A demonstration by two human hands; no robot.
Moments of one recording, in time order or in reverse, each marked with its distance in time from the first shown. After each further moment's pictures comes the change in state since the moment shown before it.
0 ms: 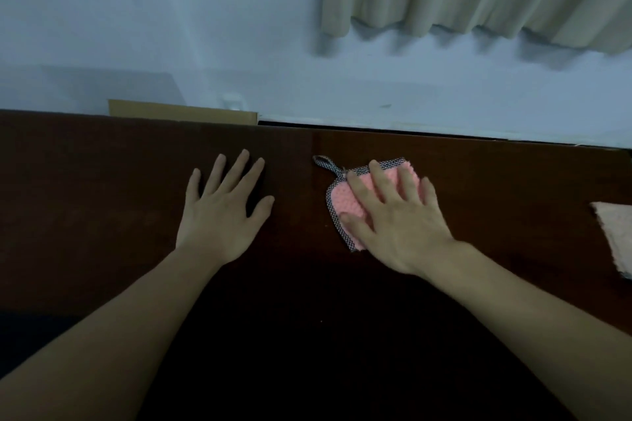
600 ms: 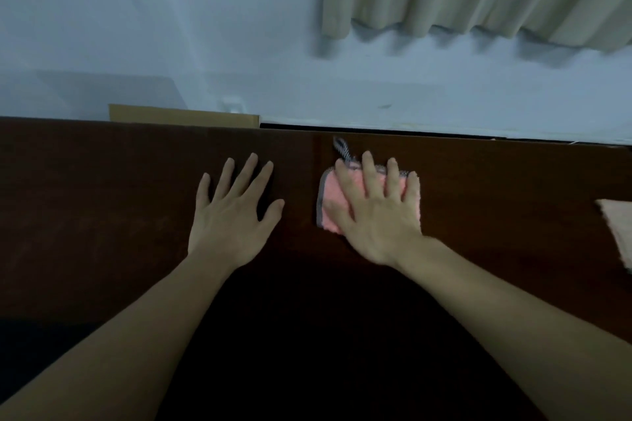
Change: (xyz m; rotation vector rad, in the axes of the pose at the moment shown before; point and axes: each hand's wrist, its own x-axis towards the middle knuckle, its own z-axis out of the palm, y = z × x) left_hand 0.003 0.000 0.002 0.020 -0.017 -0.004; right_hand 0.023 -0.036 0.001 0.137 0.048 0.077
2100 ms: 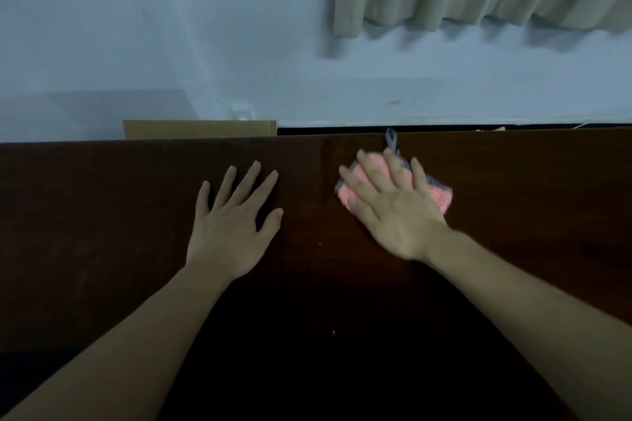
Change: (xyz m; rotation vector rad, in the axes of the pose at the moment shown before) left_hand 0.002 -0.085 -0.013 0.015 -0.001 0.107; right_hand 0.019 -0.045 0.000 -0.065 0.047 -0.107
